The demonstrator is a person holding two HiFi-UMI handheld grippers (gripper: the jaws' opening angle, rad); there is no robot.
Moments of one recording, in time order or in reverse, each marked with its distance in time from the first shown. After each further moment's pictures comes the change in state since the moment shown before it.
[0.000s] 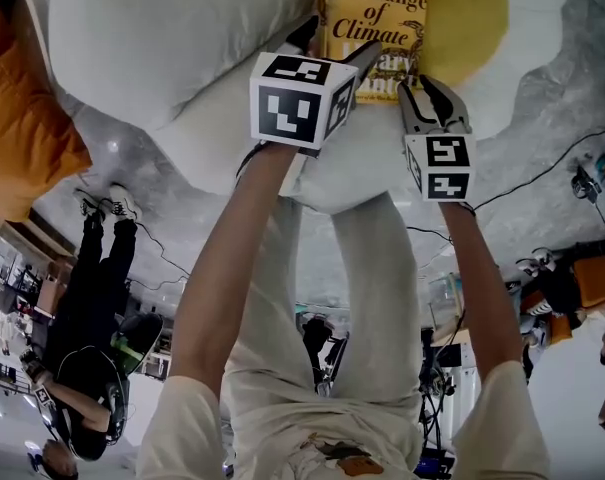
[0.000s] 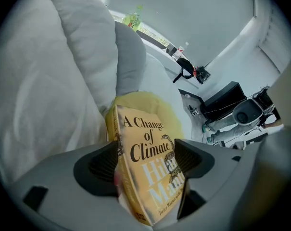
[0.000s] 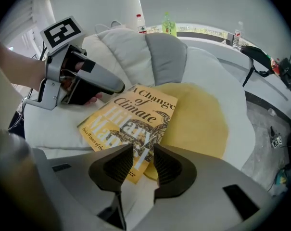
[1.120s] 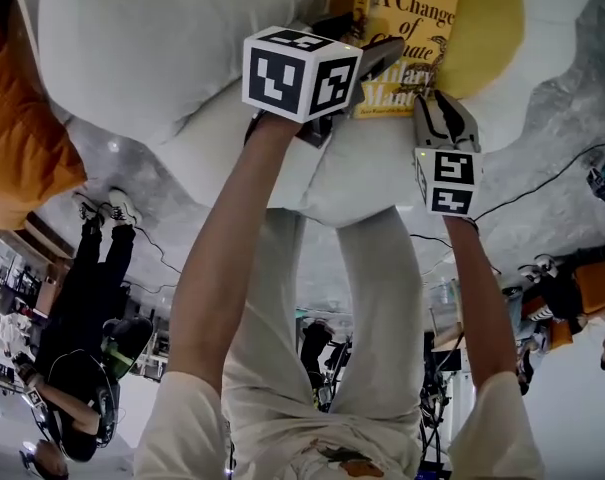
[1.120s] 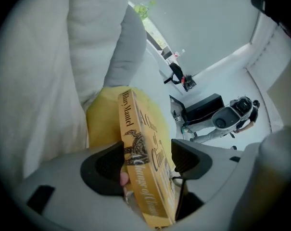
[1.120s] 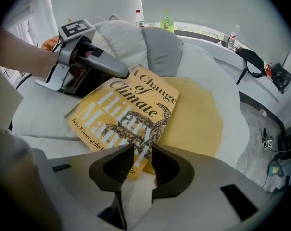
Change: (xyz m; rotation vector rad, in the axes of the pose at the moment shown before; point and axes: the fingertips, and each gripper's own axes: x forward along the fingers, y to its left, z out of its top) left arm 0.030 -0.001 0.001 -0.077 0.009 -0.260; right arm 0.016 -0.007 -0.027 -0.006 0.022 -0.096
